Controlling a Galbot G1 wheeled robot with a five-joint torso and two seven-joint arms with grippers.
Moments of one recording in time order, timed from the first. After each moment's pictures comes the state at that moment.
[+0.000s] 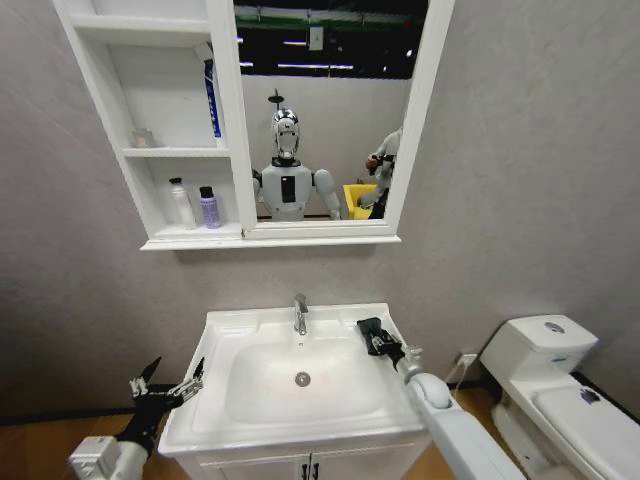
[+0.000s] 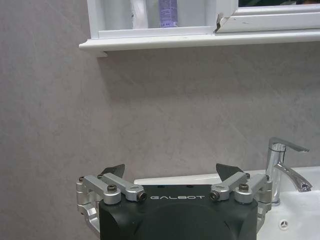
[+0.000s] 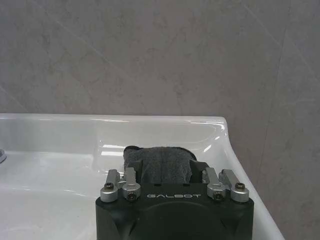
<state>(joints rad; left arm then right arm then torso) 1.66 -1.36 -0.85 -2.37 -0.31 0.27 0.07 -0.84 1.11 0.30 1.30 0.47 -0.04 -0.05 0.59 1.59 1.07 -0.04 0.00</state>
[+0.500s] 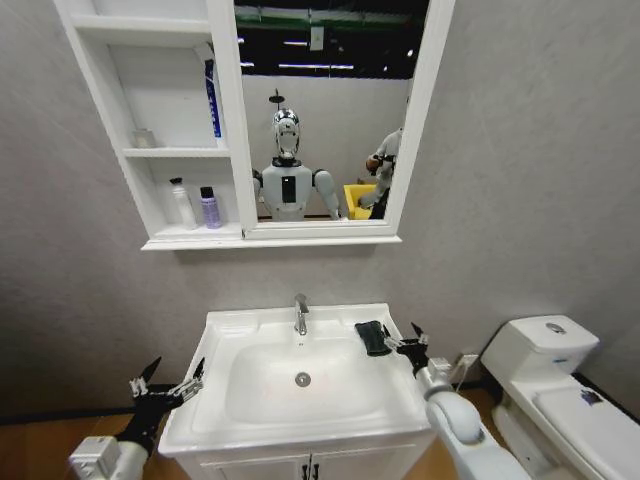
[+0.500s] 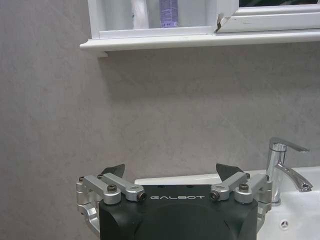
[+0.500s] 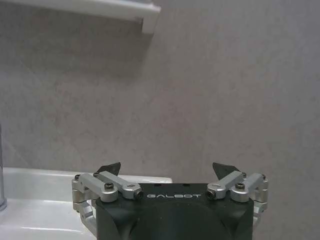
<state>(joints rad) 1.66 -1.36 -0.85 -2.37 -0.31 0.27 0.07 -1.37 1.18 0.60 1.98 0.28 -0.05 0.14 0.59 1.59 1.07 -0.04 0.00</state>
